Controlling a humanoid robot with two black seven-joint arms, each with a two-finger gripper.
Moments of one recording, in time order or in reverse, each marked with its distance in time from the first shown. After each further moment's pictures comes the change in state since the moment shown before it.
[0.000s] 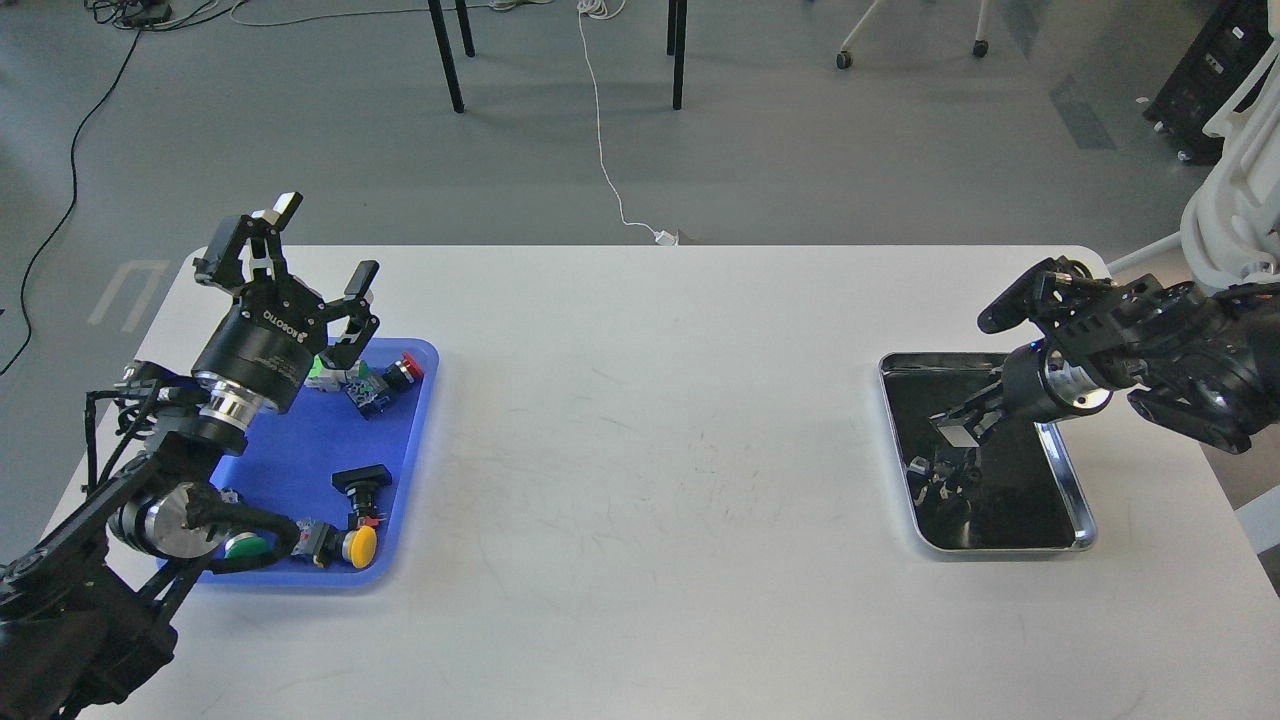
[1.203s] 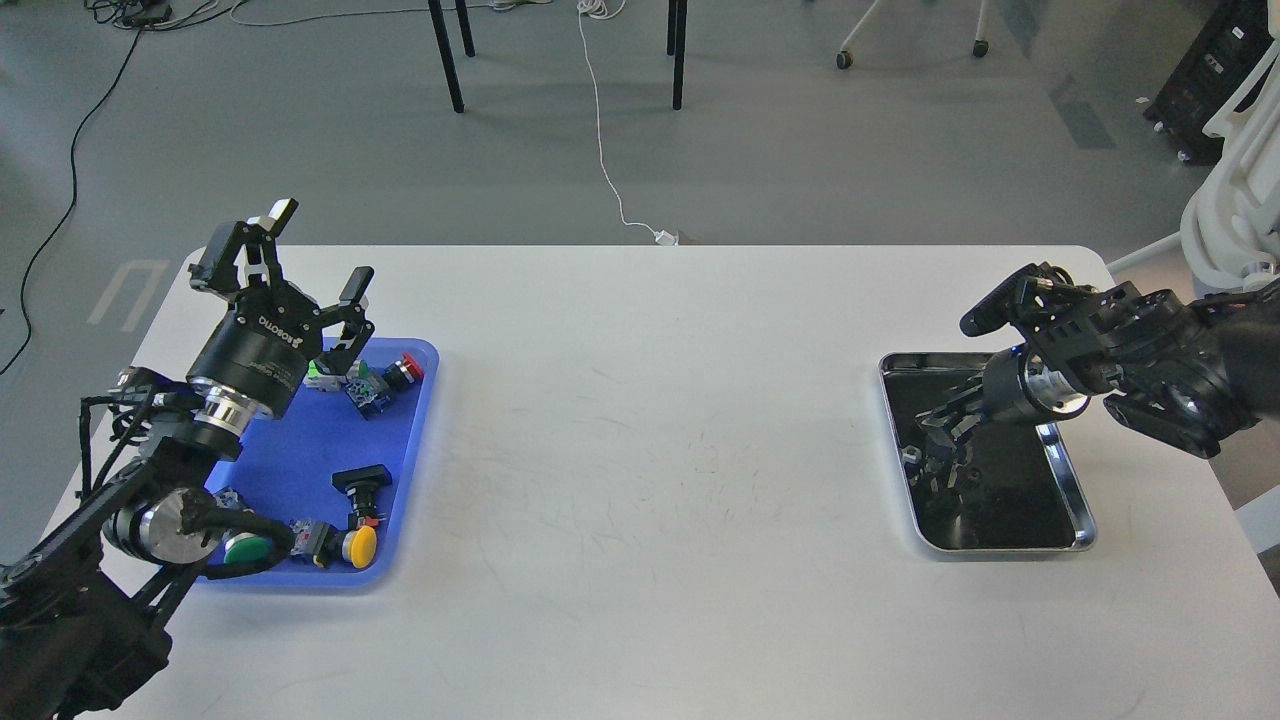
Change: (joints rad) left arm 0.012 0.007 -0.004 0.000 0.000 0.000 0.000; right arm -0.030 0.041 0.002 -0.033 0.046 0.006 0.000
